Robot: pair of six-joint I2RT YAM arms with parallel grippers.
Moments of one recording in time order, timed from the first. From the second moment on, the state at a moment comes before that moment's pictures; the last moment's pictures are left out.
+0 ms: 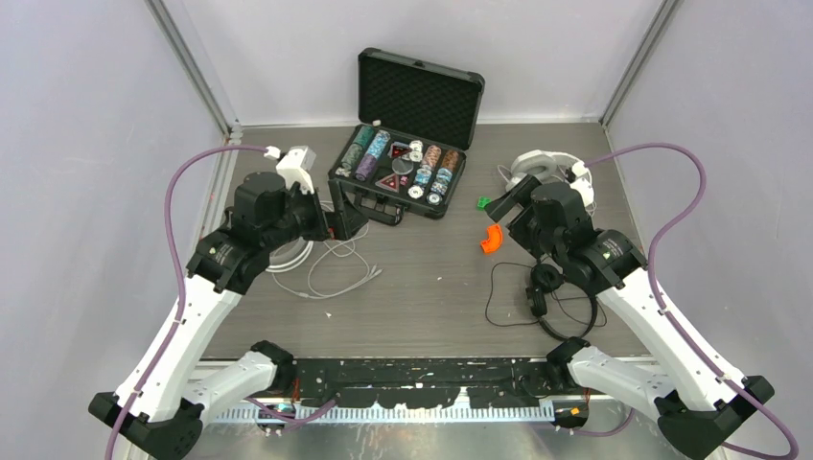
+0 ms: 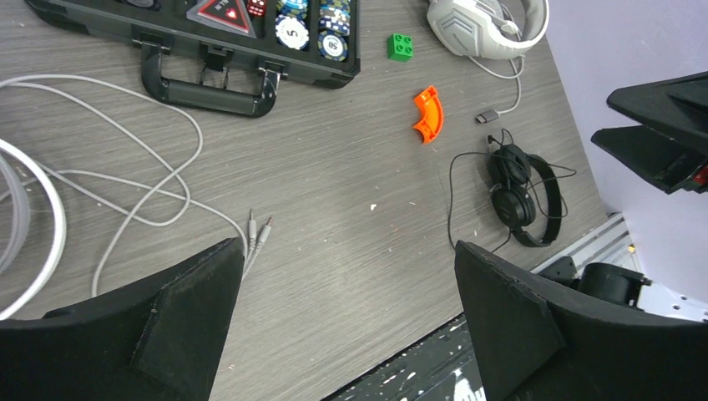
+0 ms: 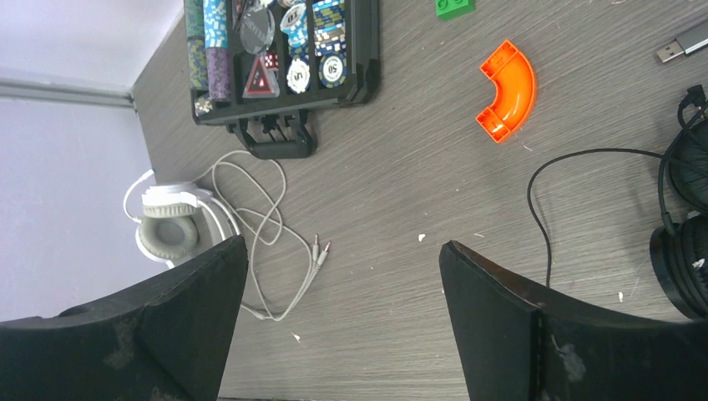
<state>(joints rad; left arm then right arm) -0.47 0.94 1.19 -0.70 0.15 -0.45 0.56 0.94 1.11 -0.80 0.30 1.09</state>
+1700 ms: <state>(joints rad) -0.47 0.76 1.12 -0.81 -0.03 -0.23 -0.18 1.71 1.36 -0.82 0.26 1.31</state>
